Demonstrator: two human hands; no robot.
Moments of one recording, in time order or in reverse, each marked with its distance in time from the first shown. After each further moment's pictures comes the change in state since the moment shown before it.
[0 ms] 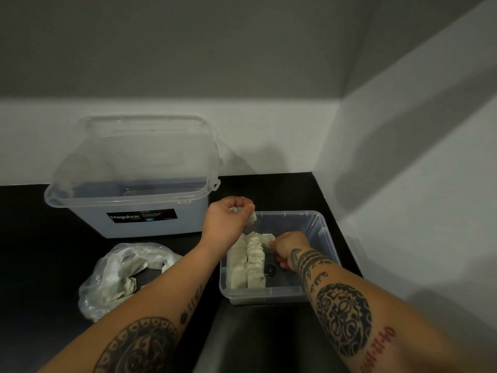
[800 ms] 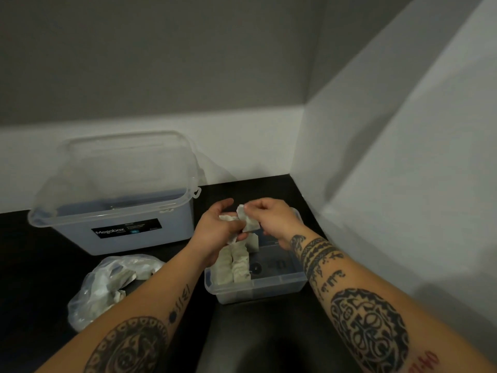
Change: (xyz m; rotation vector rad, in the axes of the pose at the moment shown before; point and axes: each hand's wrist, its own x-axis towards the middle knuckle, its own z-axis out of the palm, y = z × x) left_hand -0.023 0.011 0.004 -0.239 -0.280 -0.160; right_hand -0.078 -0.016 -0.054 0.282 -0.176 -0.624
